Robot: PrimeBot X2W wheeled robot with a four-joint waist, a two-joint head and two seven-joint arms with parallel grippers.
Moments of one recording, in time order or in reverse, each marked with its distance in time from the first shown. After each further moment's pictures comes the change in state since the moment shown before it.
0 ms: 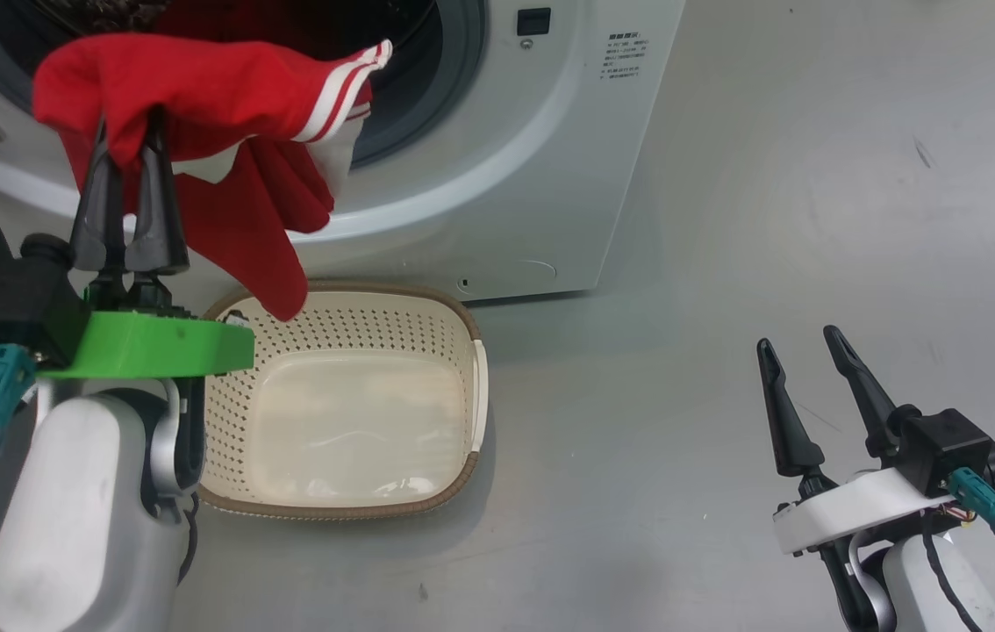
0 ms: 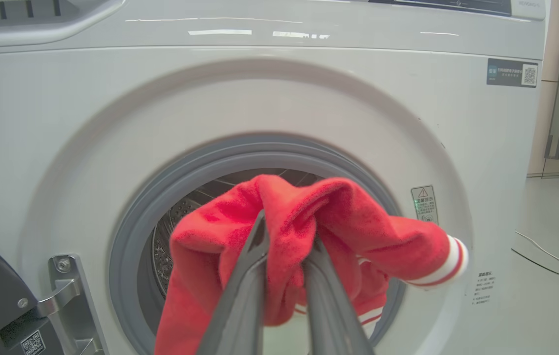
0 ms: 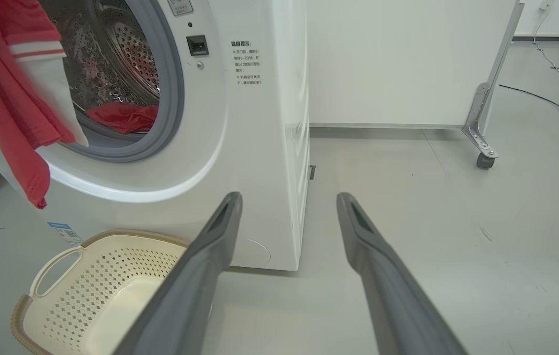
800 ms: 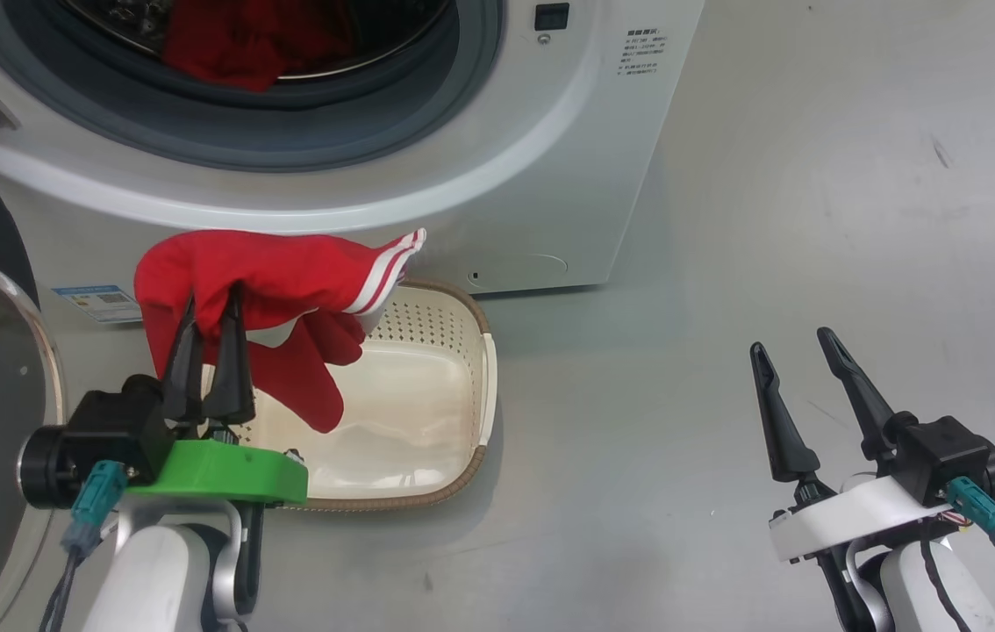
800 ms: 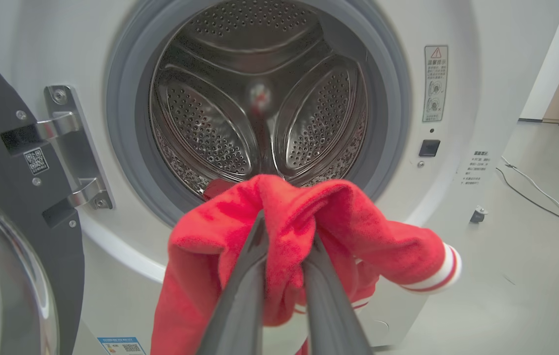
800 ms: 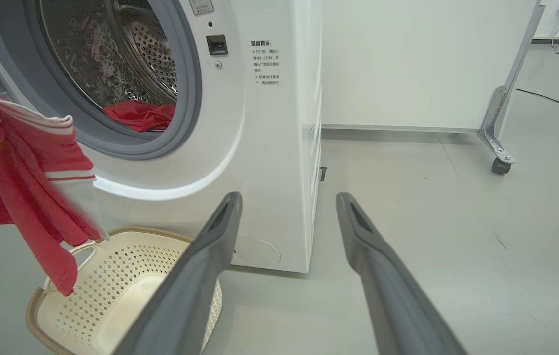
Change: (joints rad) left arm 0.244 -0.036 -0.045 -0.007 -0.018 0.032 0.016; right arm 0.026 0.000 0.012 -0.042 -0.010 0.001 0.000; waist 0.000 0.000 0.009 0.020
